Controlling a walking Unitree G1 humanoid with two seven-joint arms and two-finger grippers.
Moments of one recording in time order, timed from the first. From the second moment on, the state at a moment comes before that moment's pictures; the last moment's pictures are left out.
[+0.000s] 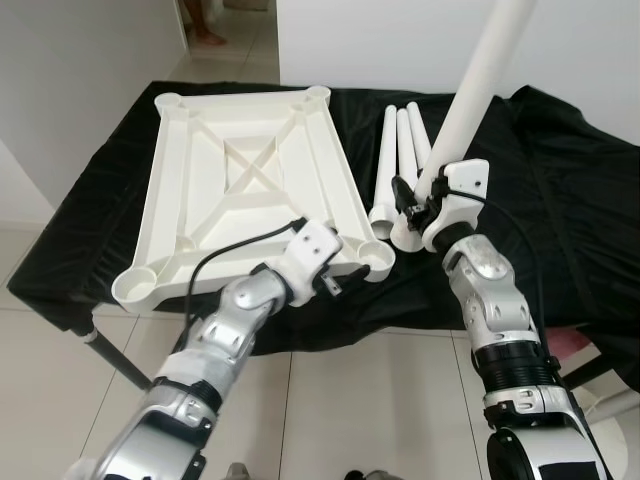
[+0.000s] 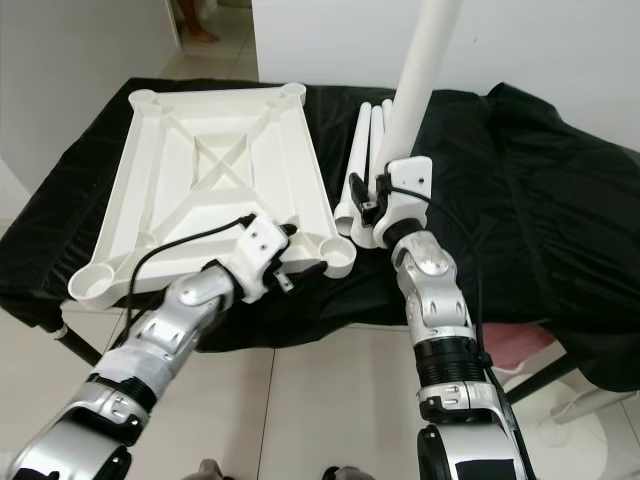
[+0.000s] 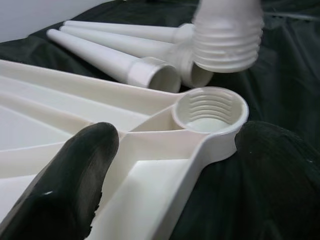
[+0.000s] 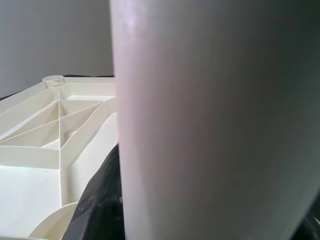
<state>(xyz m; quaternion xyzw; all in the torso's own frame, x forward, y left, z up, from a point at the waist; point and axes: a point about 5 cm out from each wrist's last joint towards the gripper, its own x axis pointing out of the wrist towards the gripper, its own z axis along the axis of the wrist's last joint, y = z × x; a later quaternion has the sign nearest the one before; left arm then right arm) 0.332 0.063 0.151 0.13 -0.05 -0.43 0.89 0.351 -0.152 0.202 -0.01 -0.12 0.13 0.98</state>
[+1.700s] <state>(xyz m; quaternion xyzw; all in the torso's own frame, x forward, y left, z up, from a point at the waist) 0.284 0.077 0.183 0.05 -0.02 -0.46 0.88 0.338 -0.118 0.189 -0.05 -0.14 0.26 0.95</state>
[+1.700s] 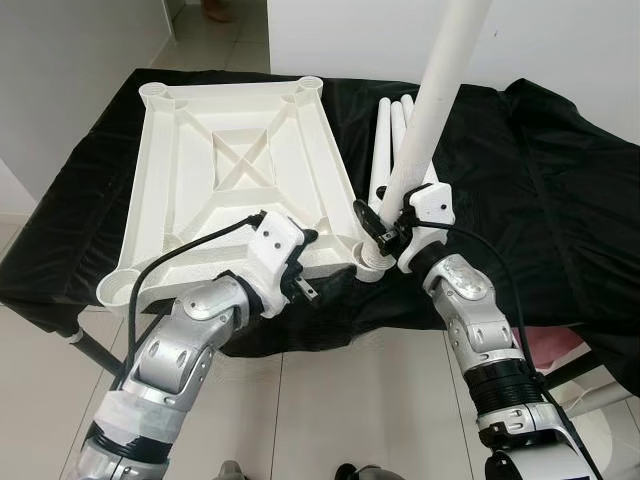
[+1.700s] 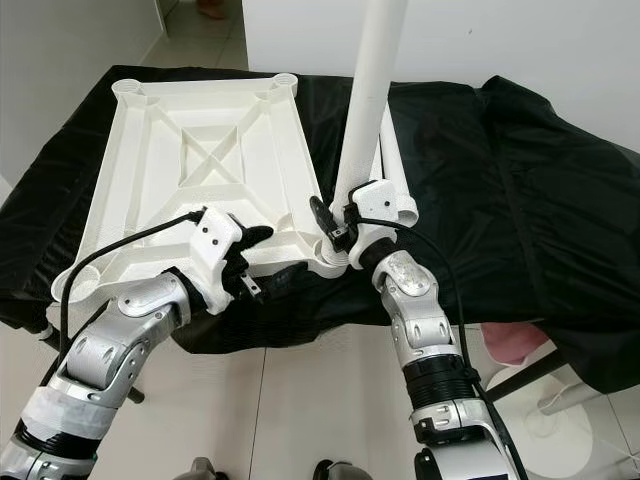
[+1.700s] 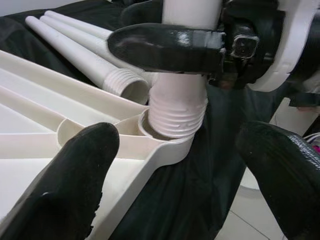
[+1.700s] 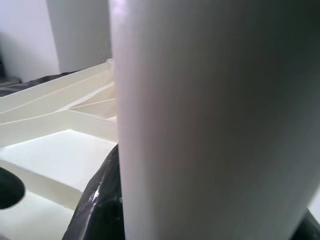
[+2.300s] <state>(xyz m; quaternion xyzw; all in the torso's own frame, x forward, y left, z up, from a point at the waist) 0.282 0.080 0.184 0.07 -0.02 -0.46 0.89 0.347 -0.111 0.189 -0.06 -0.13 0.27 0.95</state>
